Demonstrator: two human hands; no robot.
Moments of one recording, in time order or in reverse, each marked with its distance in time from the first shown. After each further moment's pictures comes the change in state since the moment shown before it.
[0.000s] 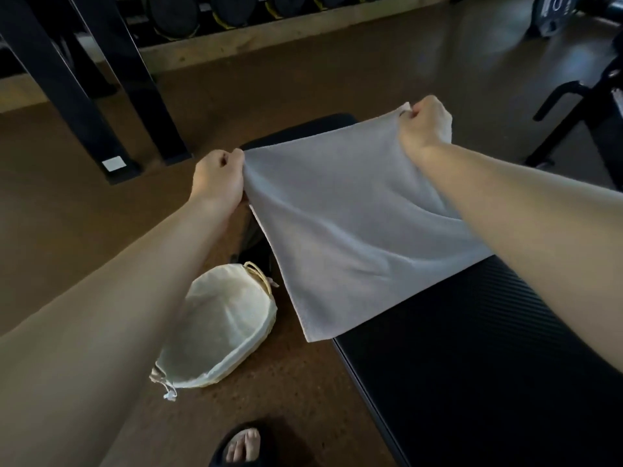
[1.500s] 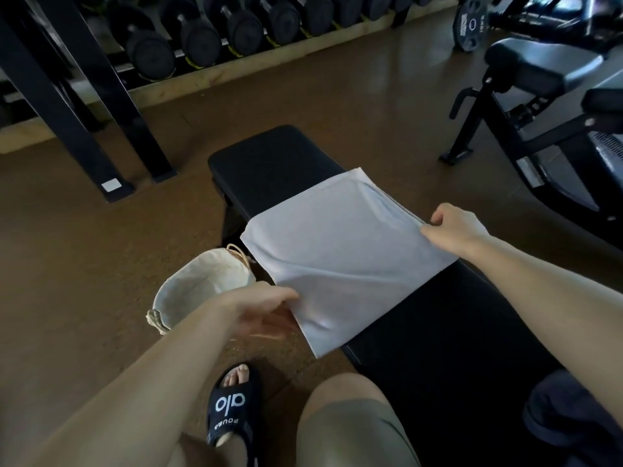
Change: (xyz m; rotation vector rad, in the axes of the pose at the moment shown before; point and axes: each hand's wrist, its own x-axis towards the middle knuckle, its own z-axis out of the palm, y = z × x) left_hand -0.273 -0.032 -0.014 0.158 -0.879 -0.510; right_hand -0.202 0.158 -0.223 -0.407 -0.379 0.173
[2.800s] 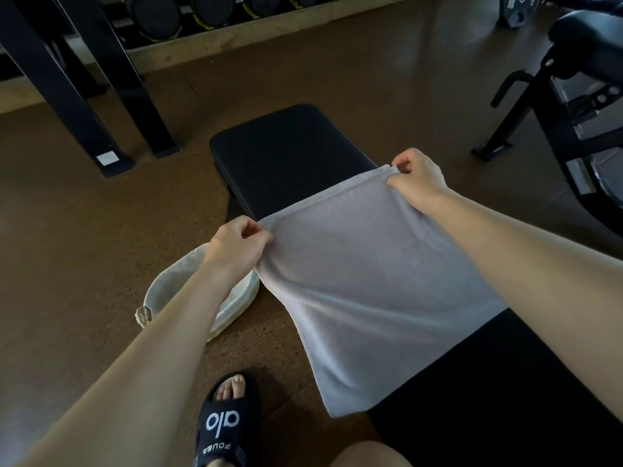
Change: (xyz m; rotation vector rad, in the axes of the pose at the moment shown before) left_hand 0.070 0.049 -0.069 0.097 0.682 0.422; right_hand 0.120 -0.117 0.046 0.329 0.151 -0.287
